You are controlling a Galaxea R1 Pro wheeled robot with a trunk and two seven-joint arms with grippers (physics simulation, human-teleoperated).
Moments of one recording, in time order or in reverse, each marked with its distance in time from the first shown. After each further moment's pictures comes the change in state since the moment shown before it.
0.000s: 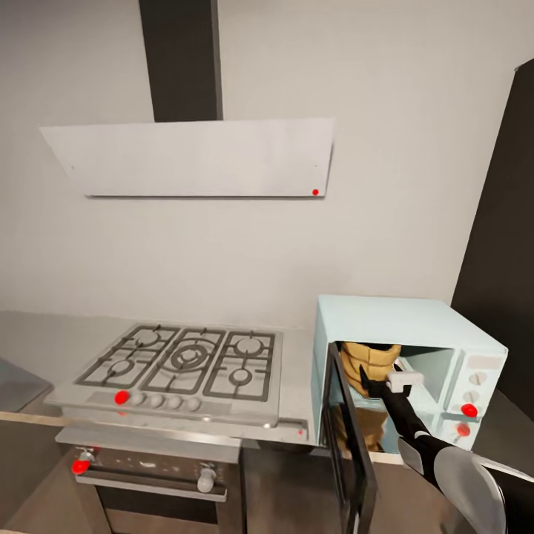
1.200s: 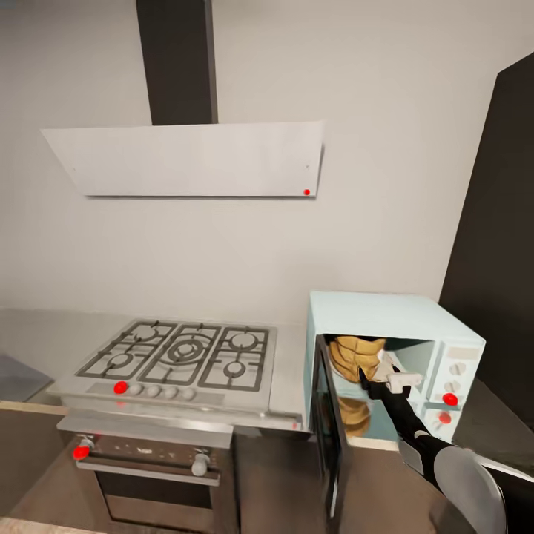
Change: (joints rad) left arm 0.000 -0.003 -0.001 0.000 0.000 0.000 0.000; right arm 0.000 0.000 0.000 0.000 0.000 0.040 0.002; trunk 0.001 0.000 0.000
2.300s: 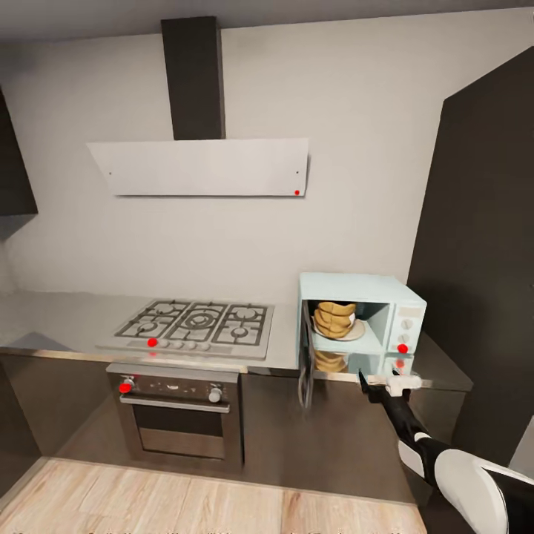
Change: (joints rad) left arm 0.000 0.001 0.002 0.000 0.000 0.002 0.000; right arm 0.009 0.000 0.000 0.000 -0.001 0.038 0.002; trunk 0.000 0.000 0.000
